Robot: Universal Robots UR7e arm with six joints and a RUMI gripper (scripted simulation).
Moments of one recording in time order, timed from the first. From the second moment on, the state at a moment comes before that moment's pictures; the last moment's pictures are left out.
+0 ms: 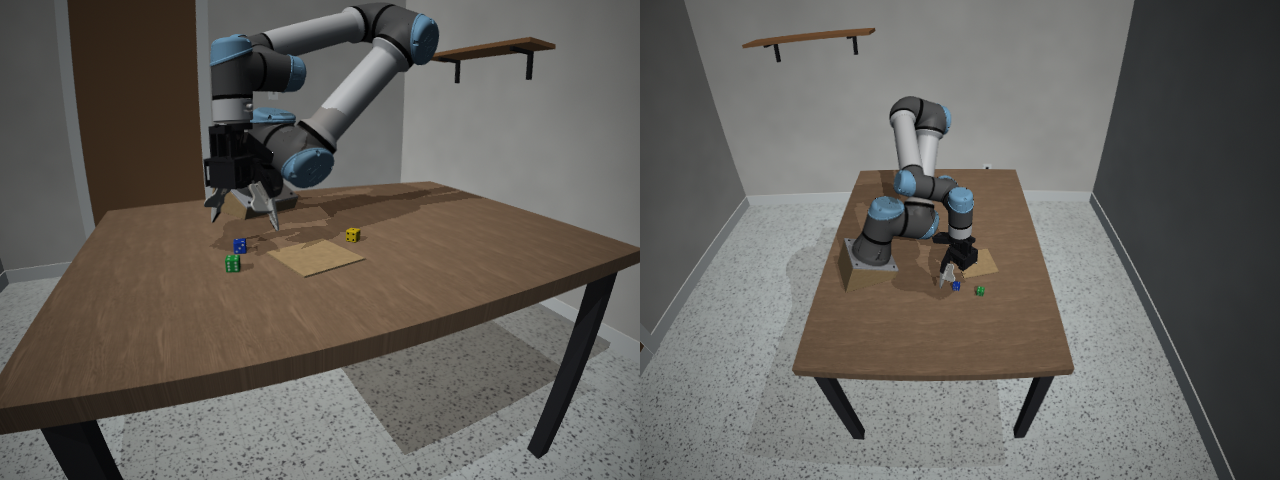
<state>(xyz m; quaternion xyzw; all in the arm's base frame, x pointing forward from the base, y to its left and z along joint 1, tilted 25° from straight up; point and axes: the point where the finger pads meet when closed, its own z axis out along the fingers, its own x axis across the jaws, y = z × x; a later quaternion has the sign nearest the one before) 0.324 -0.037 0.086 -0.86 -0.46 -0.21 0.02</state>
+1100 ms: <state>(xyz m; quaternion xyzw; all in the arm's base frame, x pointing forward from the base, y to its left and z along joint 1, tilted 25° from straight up) 0.323 -0.028 0.088 -0.86 -0.46 -0.21 0.02</state>
